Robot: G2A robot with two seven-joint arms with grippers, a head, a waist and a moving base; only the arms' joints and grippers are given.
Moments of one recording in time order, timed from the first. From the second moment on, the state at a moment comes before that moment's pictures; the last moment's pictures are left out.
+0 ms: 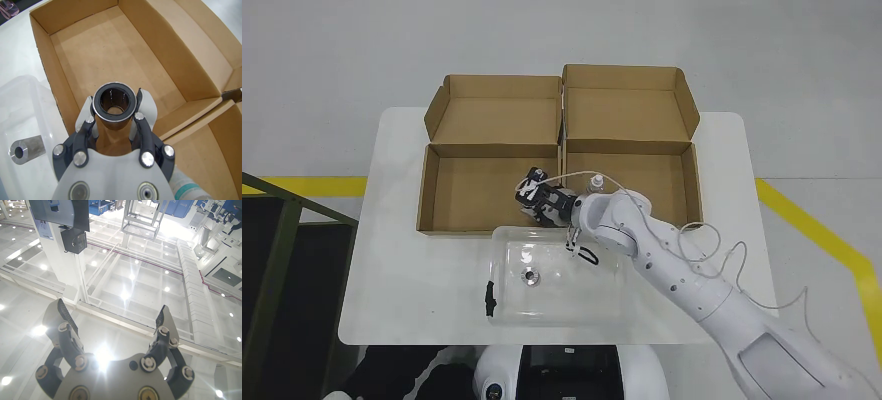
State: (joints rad) left arm -0.17 -0.33 -0.48 -1.21 3.07 0.34 0.06; right arm -0.68 -1.37 0.65 -1.29 -1.08 -0.35 0.50
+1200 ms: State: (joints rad) left arm -0.17 -0.33 -0.48 -1.21 3.07 0.34 0.06; right arm -1.00 -1.29 0.78 -1.85 -1.31 -0.60 0.49
